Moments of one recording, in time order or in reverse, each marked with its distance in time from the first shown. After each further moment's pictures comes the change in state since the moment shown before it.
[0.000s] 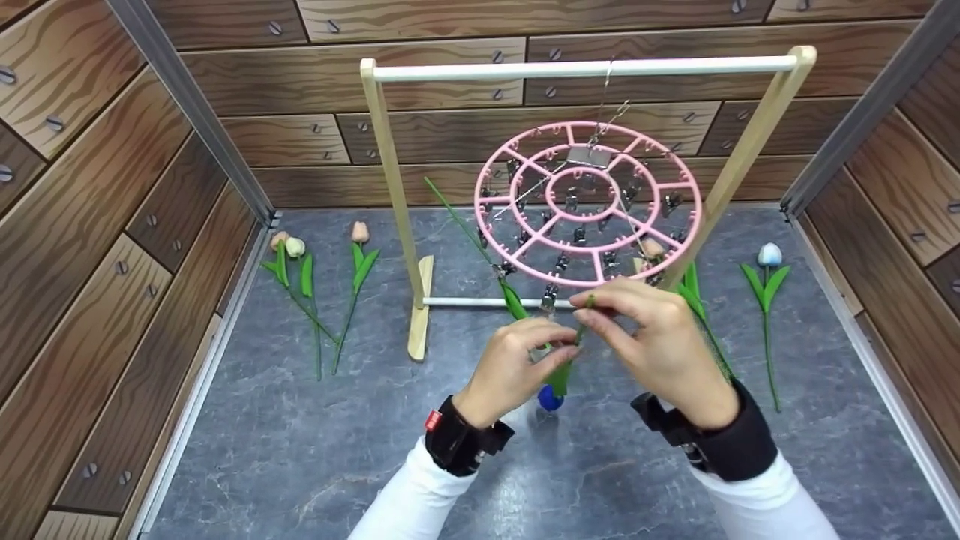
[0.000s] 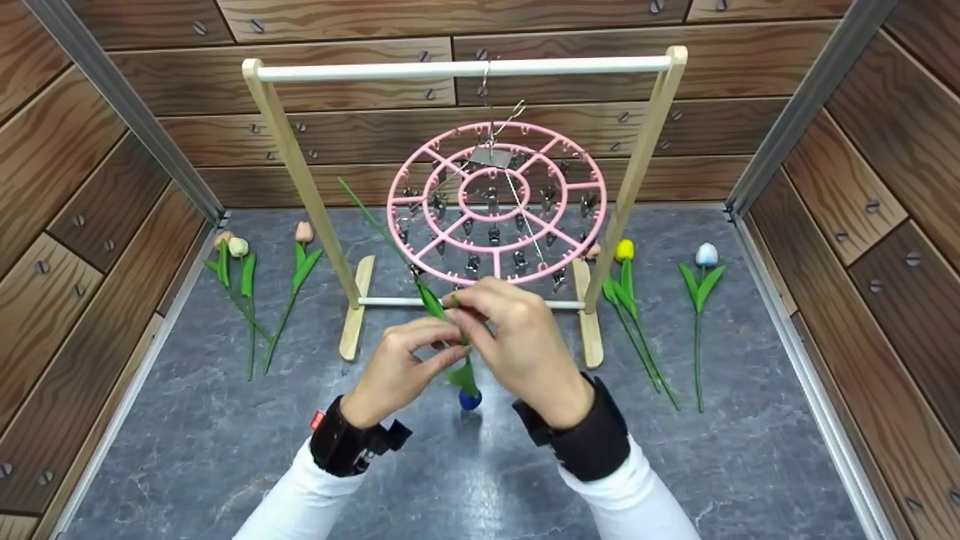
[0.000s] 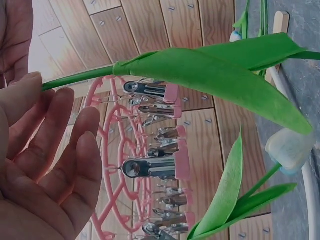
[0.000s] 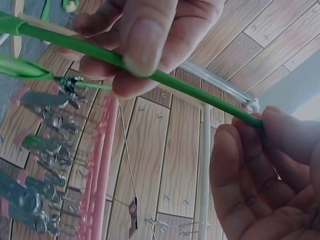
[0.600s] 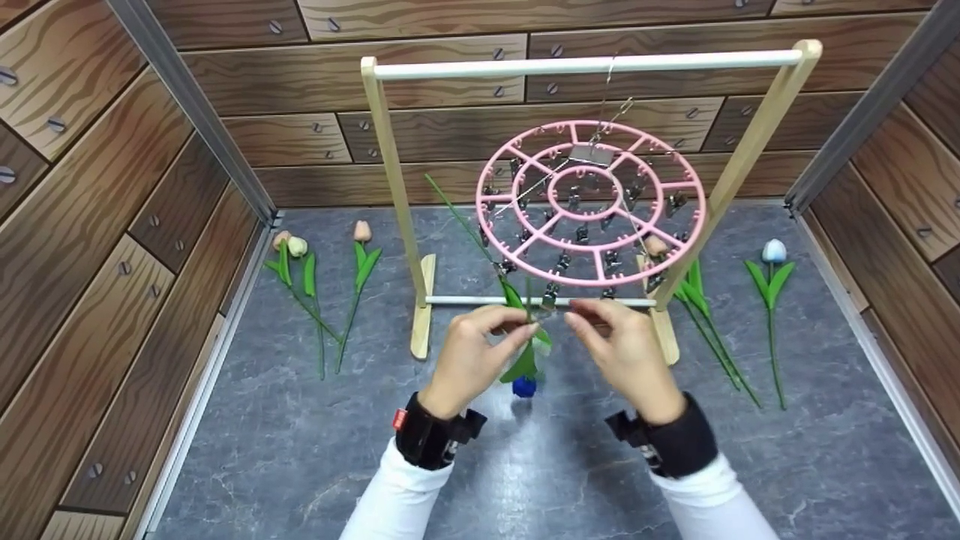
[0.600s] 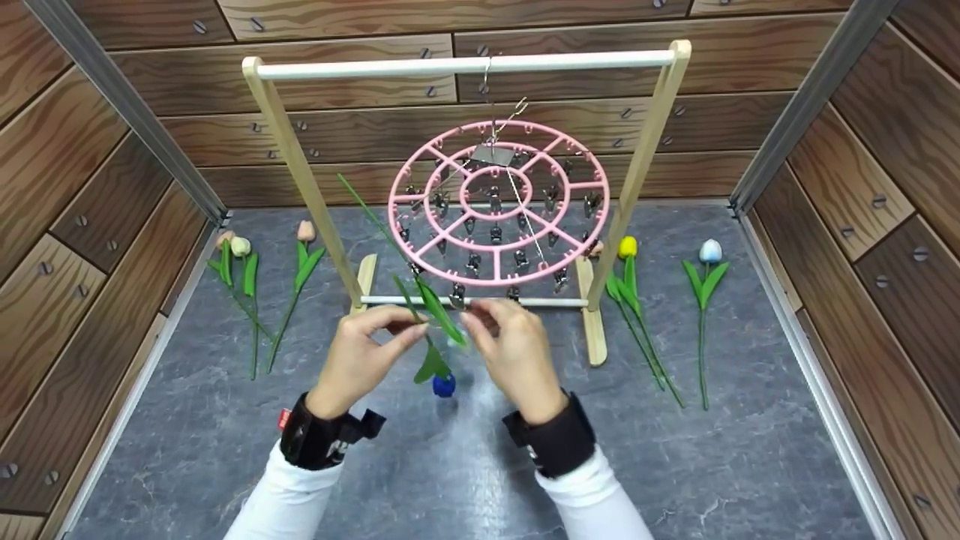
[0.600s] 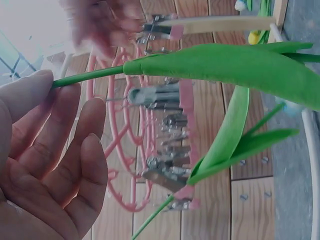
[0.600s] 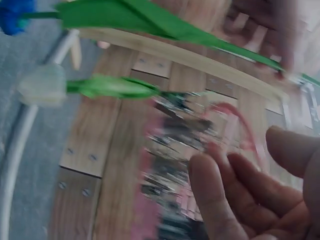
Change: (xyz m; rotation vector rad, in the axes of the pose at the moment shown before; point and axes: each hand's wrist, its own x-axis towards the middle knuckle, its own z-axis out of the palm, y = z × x) left_hand -0.011 -0.012 -0.034 0.042 0.127 -0.141; right_hand -0.036 0.032 0.057 -0.019 0.031 0.465
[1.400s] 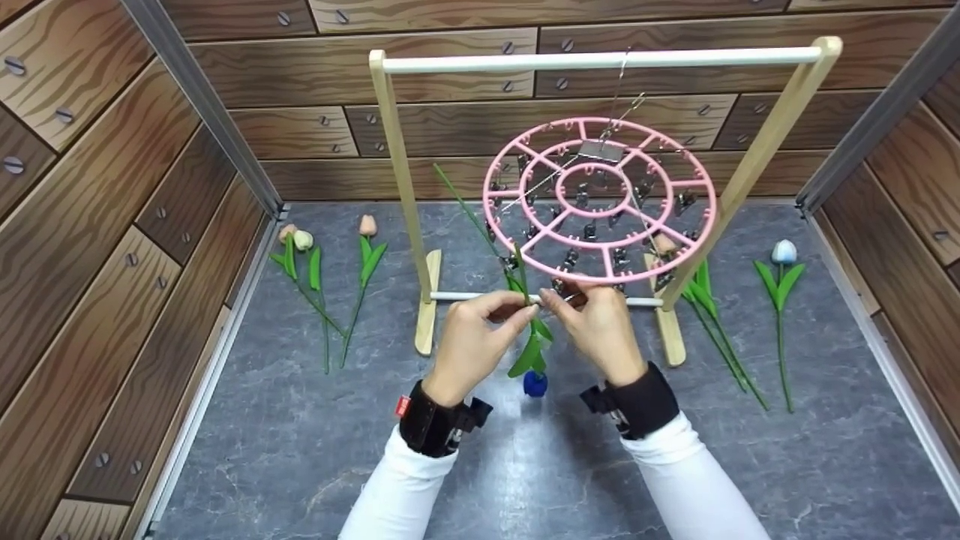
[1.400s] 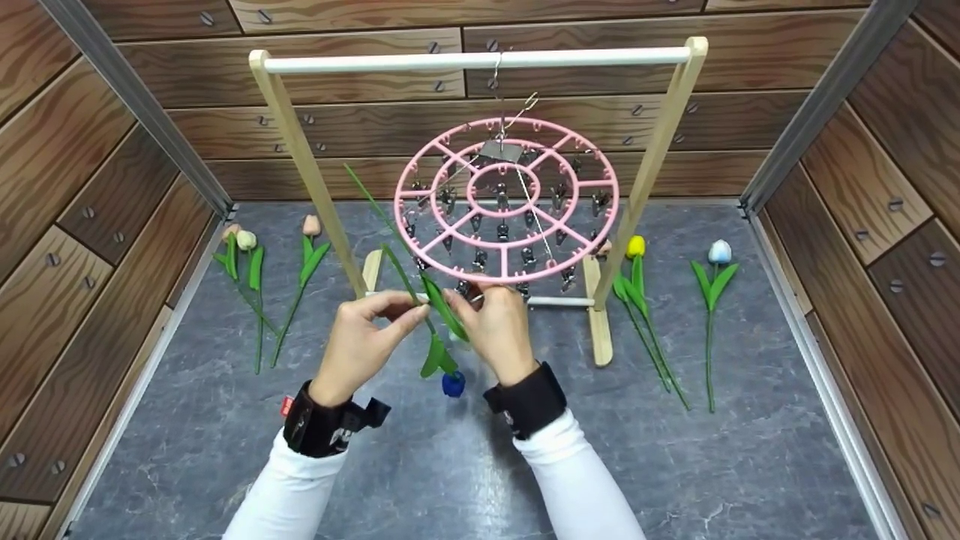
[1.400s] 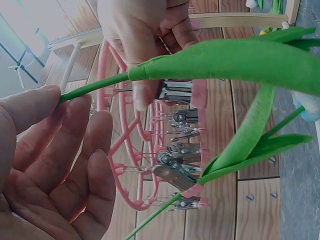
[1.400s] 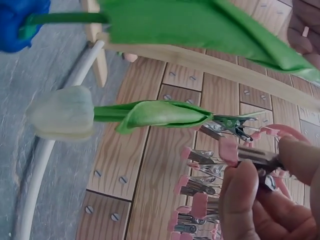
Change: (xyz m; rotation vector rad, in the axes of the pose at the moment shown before) left_hand 0.010 0.003 -0.006 -0.009 0.056 -0.110; right_hand 0.034 0.016 0.043 0.013 -0.009 0.126
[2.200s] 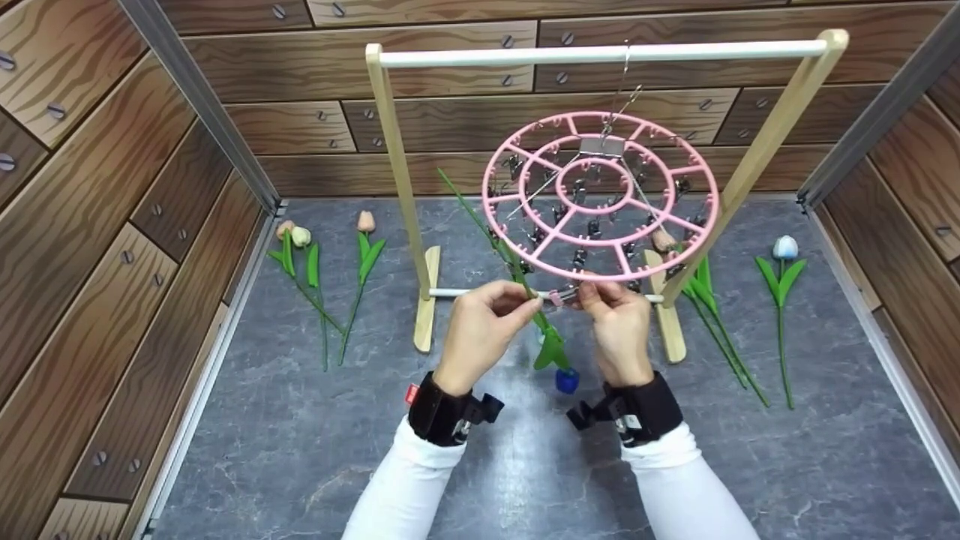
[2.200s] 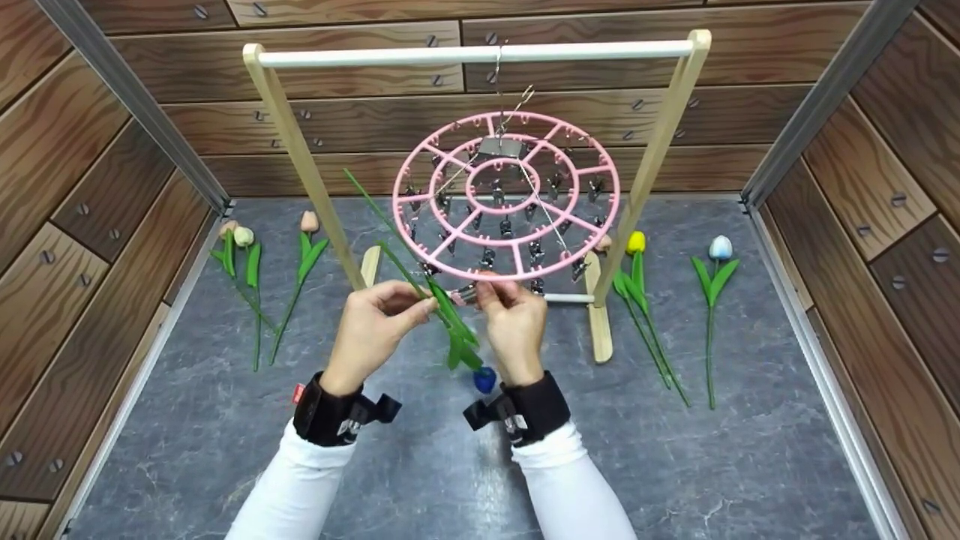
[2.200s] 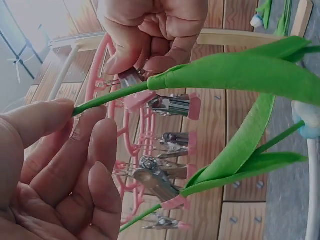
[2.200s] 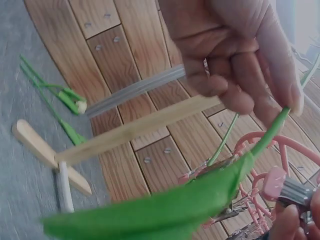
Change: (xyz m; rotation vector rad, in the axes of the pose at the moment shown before) left_hand 0.010 -0.004 0.011 -0.159 -0.007 -0.195; right_hand -0.011 0.006 0.001 0.869 0.299 0.361
